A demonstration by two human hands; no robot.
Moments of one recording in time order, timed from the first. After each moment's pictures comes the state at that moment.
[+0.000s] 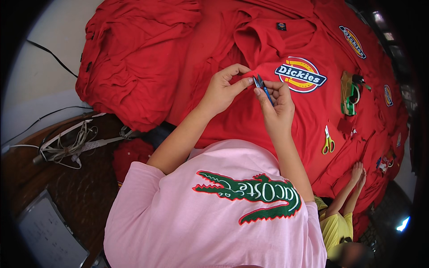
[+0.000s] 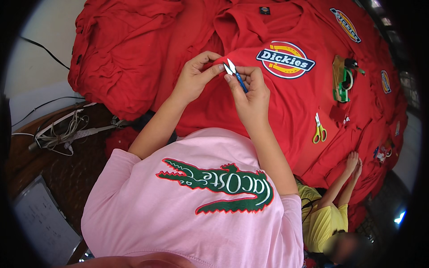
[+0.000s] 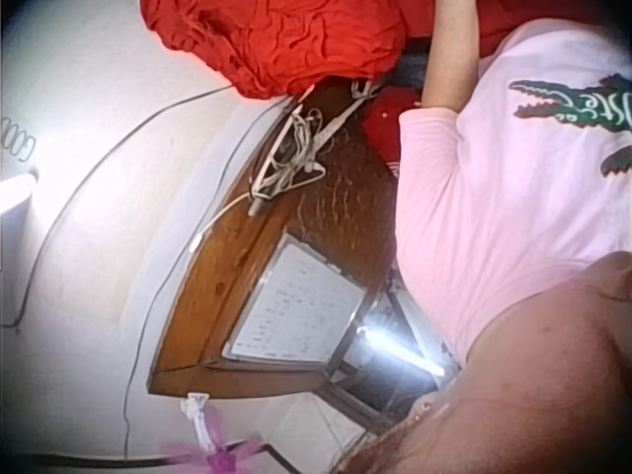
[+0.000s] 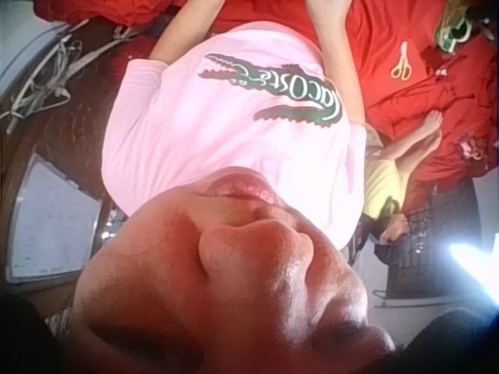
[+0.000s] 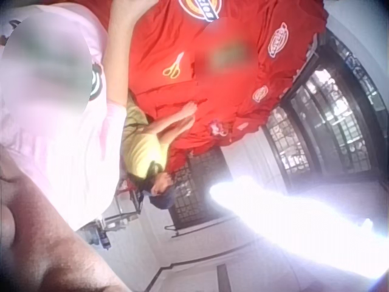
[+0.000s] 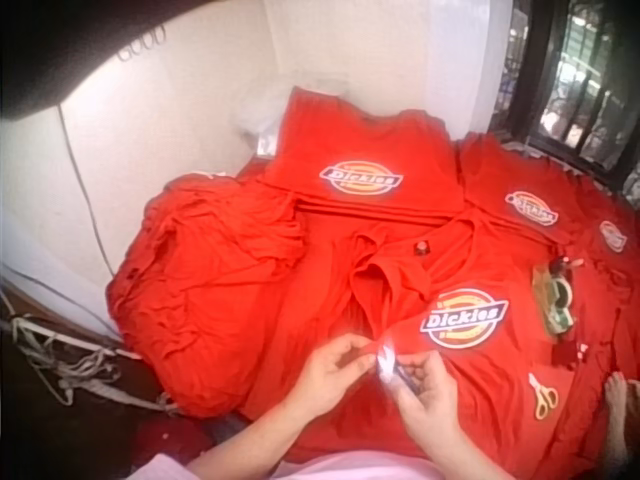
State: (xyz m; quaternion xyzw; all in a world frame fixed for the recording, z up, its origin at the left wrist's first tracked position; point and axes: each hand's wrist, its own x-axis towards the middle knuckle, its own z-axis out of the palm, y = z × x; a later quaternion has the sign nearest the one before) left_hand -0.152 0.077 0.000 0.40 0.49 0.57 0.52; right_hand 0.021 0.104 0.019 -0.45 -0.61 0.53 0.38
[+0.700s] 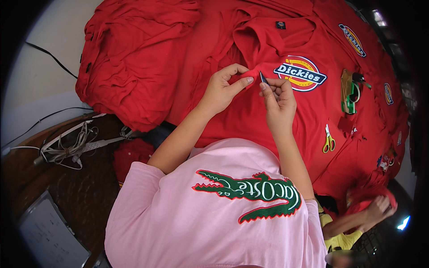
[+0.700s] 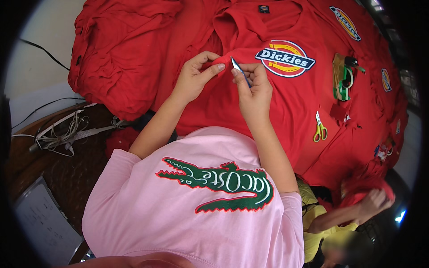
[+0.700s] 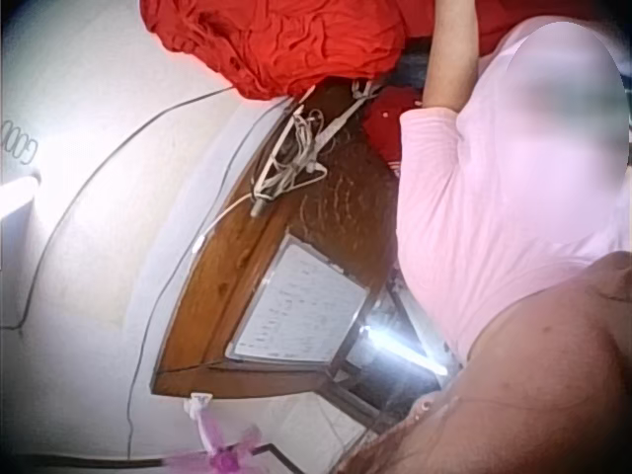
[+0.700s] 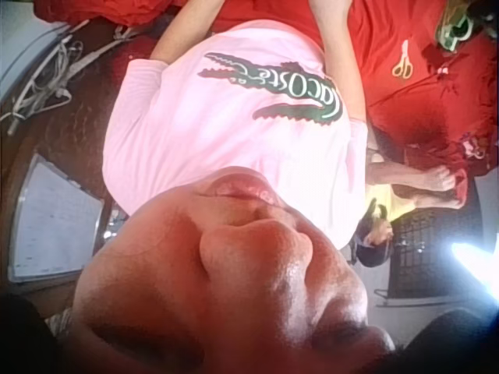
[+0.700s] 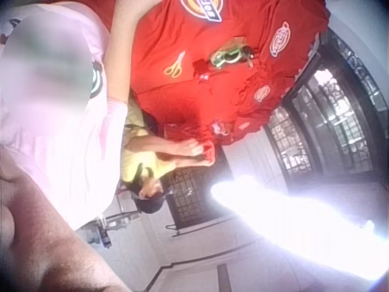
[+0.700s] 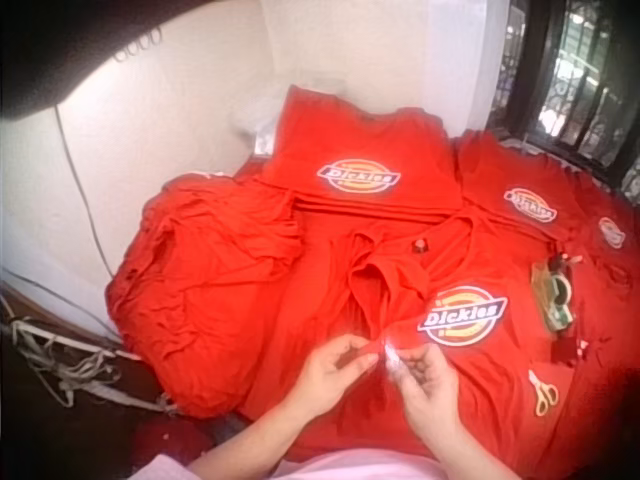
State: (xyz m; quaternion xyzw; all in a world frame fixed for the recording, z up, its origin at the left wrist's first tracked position) left_hand -0.153 0.076 0.001 0.41 0.51 0.55 0.52; right_hand 0.025 0.112 0.014 -0.47 -0.56 0.56 0.39
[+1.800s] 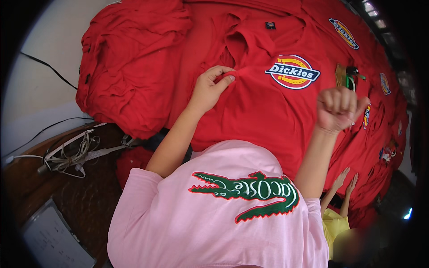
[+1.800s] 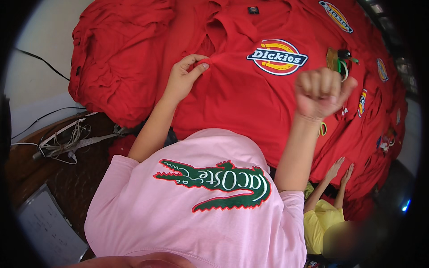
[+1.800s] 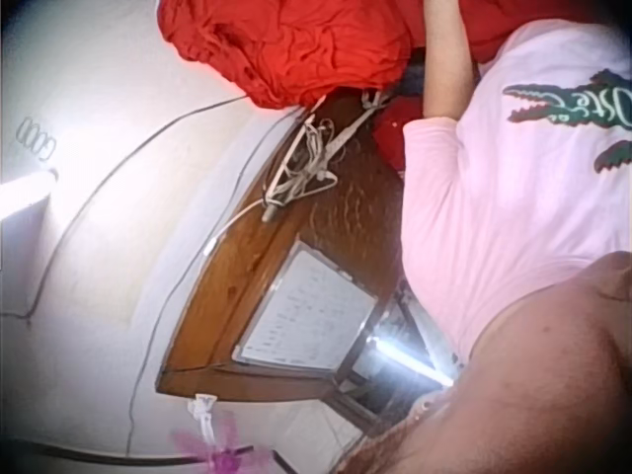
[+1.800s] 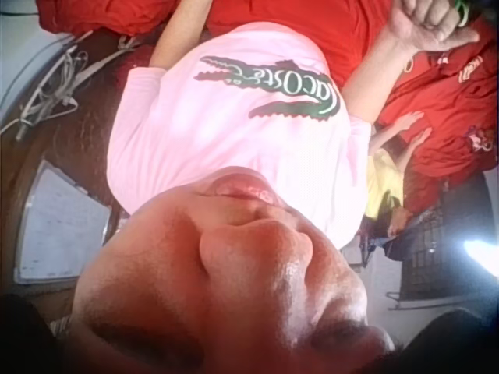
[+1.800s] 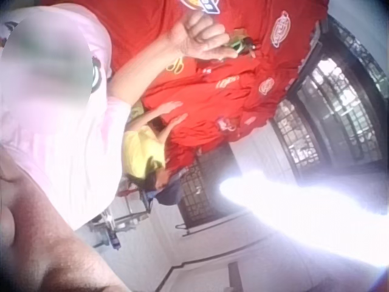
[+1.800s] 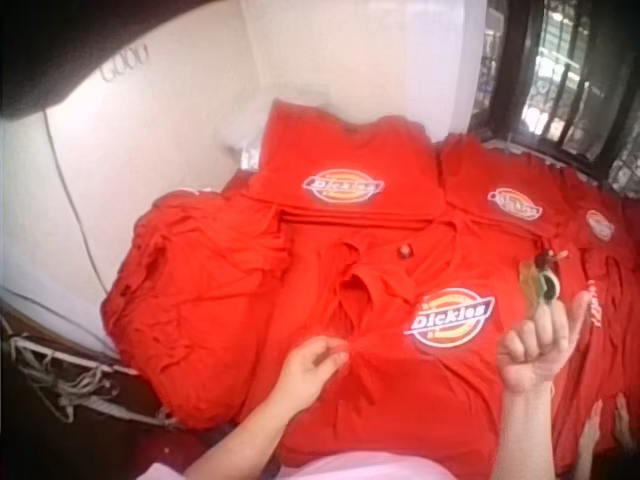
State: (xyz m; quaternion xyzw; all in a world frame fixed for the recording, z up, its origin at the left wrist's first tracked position) left_hand -0.171 0.079 -0.022 0.46 0.58 0.53 0.42; right_hand 0.135 0.195 0.074 0.07 -0.24 0.82 0.52
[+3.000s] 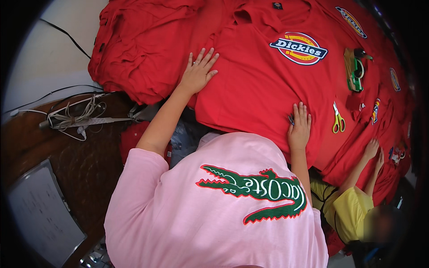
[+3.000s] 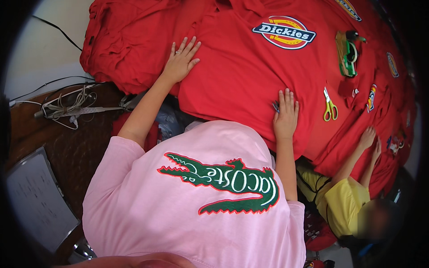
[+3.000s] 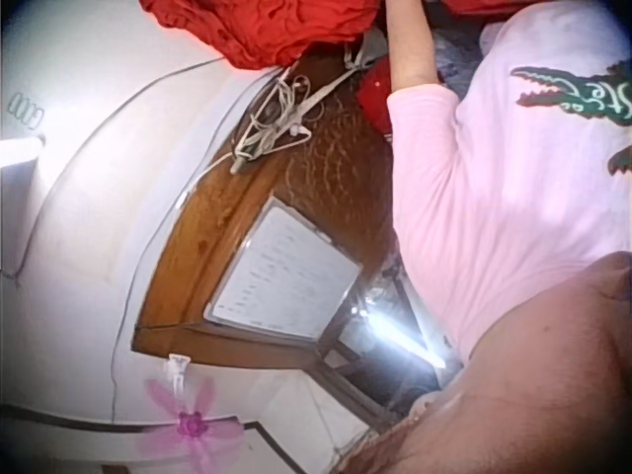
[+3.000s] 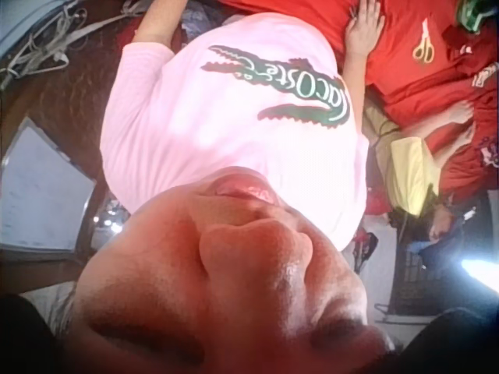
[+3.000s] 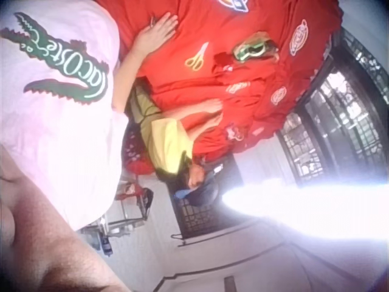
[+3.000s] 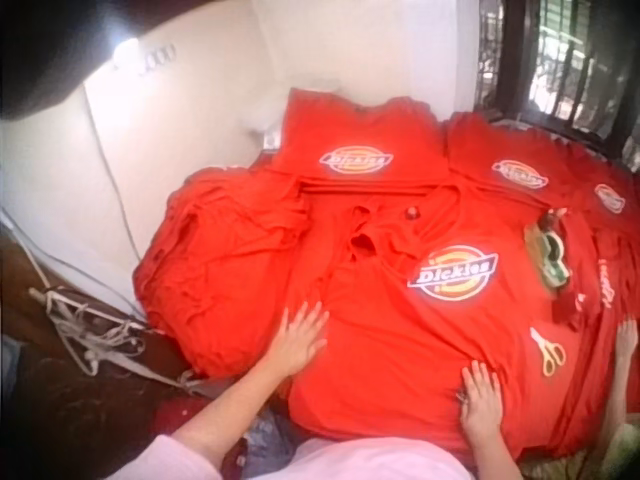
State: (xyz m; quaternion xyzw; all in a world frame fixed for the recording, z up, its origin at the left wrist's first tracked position) left_hand -0.228 -0.012 -0.126 0.74 0.68 0.02 -0.01; right_hand 0.232 -0.004 -0.112 -0.52 -0.85 0.08 0.09
